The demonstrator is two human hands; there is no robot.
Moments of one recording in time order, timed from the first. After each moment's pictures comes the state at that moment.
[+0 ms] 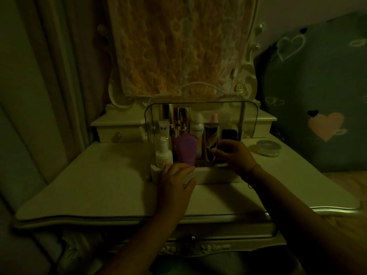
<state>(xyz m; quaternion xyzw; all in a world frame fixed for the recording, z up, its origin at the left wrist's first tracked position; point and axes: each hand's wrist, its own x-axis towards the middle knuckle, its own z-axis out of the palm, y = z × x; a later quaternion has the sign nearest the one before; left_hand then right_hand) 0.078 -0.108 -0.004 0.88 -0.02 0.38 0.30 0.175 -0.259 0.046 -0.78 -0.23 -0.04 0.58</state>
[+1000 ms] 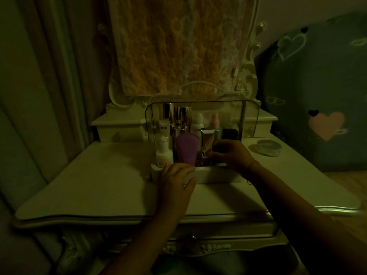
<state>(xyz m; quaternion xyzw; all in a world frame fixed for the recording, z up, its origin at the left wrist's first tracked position) 0.078 -0.106 -0.005 0.87 -0.03 0.38 0.32 0.182 -0.256 0.048 -0.81 -0.23 -0.01 0.54</state>
